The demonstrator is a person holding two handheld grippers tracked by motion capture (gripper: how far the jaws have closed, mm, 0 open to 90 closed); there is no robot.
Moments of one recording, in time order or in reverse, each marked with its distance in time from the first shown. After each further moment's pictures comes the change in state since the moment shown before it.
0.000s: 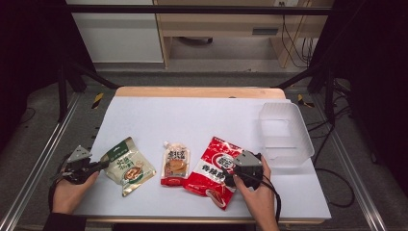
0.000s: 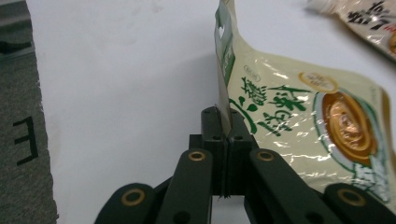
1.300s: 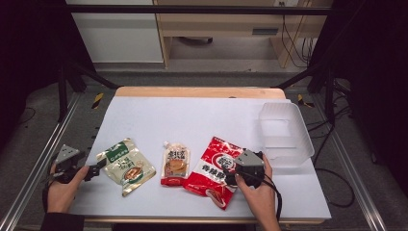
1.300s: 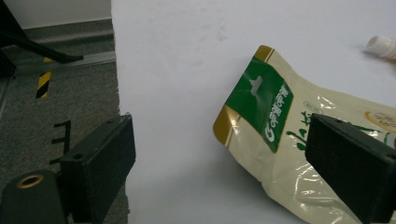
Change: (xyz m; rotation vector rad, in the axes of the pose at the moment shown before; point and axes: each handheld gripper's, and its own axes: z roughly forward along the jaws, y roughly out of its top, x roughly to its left) left arm 0.025 -0.011 -0.003 -0.116 0.146 -0.099; right arm -0.005 0.000 -0.001 -0.048 0.015 -0.006
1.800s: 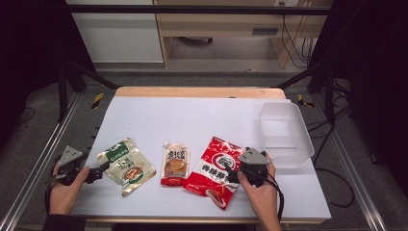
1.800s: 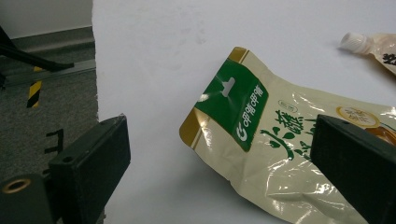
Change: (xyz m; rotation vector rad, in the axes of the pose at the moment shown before) left arm -0.014 0.001 -0.003 -0.016 -0.032 0.044; right arm -0.007 0.000 -0.004 -0.018 -0.017 0.066
